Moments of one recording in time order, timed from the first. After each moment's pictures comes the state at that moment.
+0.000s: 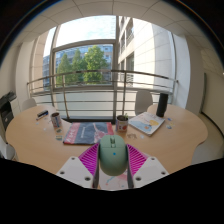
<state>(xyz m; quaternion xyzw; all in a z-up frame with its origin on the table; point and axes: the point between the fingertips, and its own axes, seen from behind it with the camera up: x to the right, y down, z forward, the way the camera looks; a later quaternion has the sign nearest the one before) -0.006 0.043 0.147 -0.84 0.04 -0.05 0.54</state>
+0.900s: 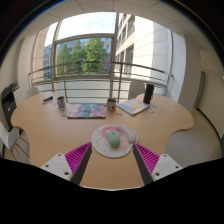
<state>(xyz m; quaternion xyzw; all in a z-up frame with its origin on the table) 0.022 -0.163 0.171 -0.87 0.04 -0.06 0.48</state>
